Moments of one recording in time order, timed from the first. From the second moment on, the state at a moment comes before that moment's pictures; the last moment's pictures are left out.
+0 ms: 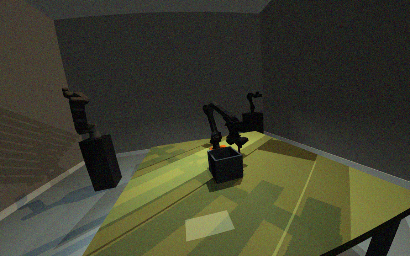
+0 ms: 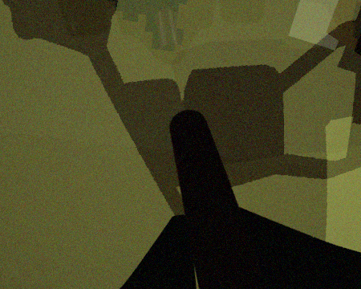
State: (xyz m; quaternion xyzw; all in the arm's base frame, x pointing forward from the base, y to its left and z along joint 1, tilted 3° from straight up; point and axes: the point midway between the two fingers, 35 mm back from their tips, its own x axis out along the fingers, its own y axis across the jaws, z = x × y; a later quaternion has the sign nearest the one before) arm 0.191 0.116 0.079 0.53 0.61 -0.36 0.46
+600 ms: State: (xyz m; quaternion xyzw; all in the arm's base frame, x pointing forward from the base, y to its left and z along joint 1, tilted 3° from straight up) arm 0.213 0.095 0.160 0.56 0.57 -0.29 0.53
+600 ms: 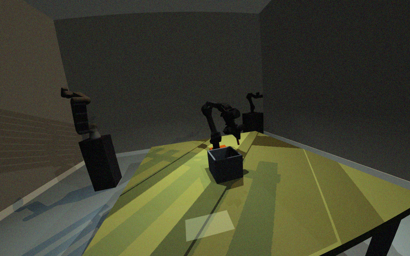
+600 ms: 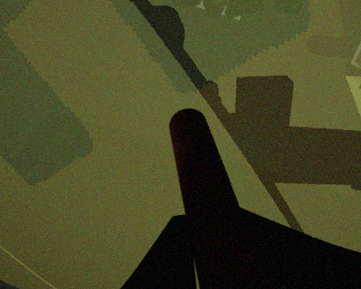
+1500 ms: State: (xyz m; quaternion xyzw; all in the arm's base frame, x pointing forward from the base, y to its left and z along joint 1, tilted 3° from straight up) arm 0.245 0.005 0.203 0.54 0.50 -0.35 0.59
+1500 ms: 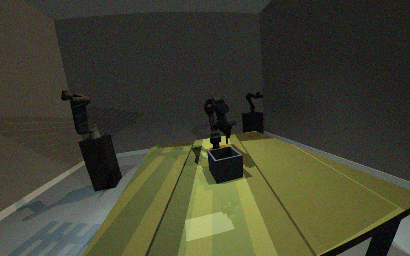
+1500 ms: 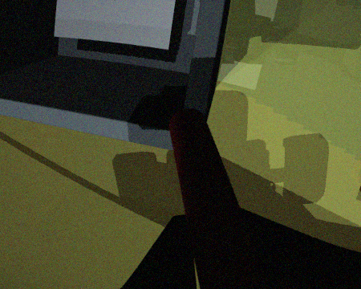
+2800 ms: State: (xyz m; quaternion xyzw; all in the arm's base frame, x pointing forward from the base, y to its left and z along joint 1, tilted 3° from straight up) arm 0.302 -0.067 0.147 0.51 0.53 -0.37 0.57
